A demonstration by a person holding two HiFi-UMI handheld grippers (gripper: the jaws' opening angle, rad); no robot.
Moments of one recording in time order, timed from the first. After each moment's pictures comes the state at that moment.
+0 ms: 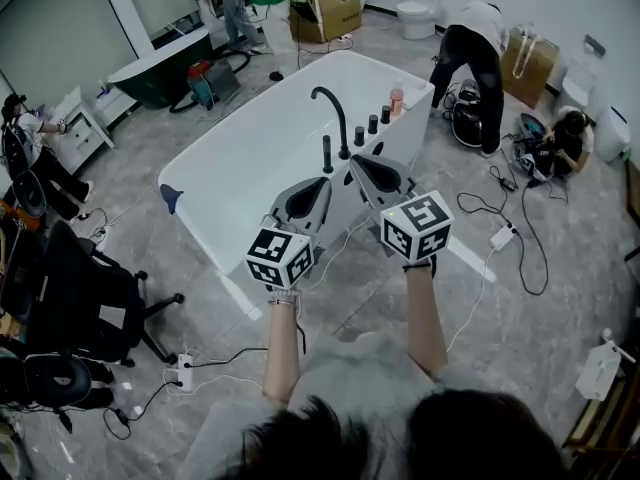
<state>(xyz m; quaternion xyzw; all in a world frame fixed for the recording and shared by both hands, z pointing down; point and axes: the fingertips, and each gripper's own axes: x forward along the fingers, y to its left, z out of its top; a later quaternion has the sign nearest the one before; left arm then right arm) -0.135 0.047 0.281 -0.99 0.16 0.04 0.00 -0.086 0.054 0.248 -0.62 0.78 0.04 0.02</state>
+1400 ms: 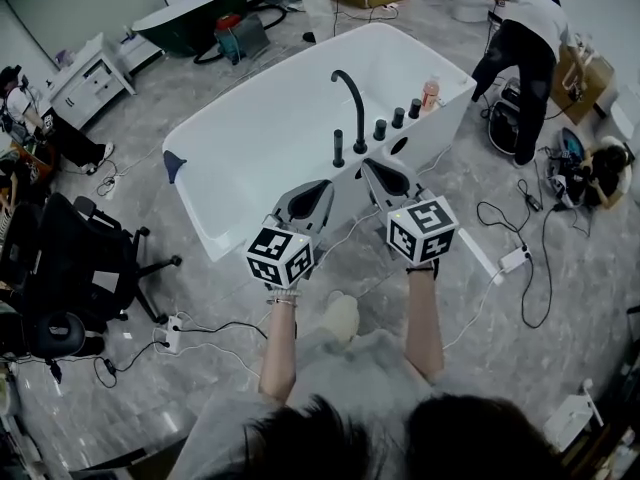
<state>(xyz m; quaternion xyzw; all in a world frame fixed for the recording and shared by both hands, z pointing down) -0.056 -0.049 0.343 -0.97 0.24 -0.02 -0.07 0.012 -0.054 0.320 -0.58 0.82 -0.05 0.00</state>
